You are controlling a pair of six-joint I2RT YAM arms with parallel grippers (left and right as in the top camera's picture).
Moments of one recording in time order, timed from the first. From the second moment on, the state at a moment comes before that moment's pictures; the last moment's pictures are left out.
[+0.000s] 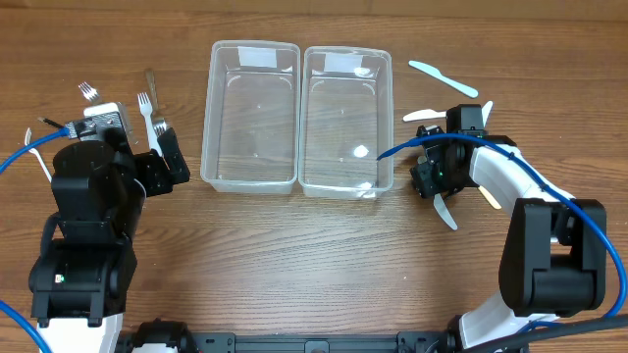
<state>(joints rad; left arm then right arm) 0.00 0.87 1.03 -0.69 -0.10 -0.23 0.00 1.82 1.04 -0.62 -0.09 -0.37</state>
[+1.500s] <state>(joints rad) 0.00 0.87 1.03 -0.69 -0.10 -0.23 0.00 1.87 1.36 -0.80 -0.06 -0.16</state>
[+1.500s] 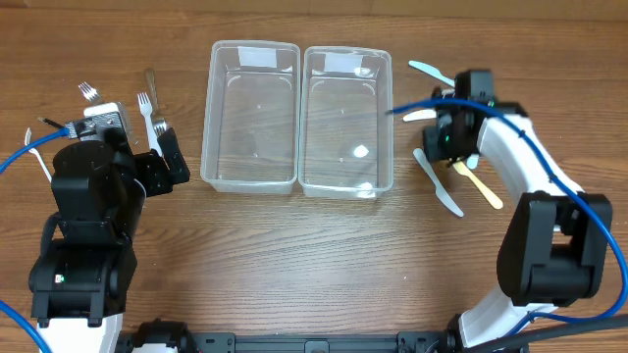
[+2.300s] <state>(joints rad) 0.00 0.87 1.03 -0.69 -0.10 -0.23 0.00 1.87 1.58 -1.09 -0.04 -0.25</state>
